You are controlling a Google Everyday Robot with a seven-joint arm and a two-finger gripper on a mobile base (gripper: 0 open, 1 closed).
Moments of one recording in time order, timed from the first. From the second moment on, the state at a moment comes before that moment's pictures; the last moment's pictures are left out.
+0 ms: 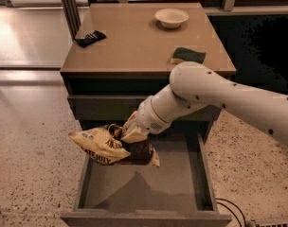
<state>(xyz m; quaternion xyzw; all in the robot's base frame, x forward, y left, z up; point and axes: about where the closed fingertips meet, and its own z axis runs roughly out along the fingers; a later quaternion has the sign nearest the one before) 0.496 0.046 0.731 -0.65 0.67 0.25 0.26</state>
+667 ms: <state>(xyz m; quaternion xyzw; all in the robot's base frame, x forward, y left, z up) 0.503 0.079 0.854 -0.71 0.58 0.27 0.30</state>
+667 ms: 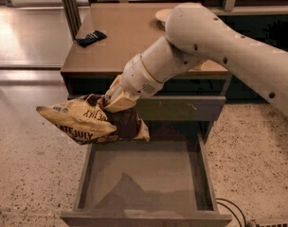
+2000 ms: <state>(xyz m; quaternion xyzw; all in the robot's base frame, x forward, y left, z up) 0.522 0.088 0.975 -0.74 0.58 0.20 0.29</state>
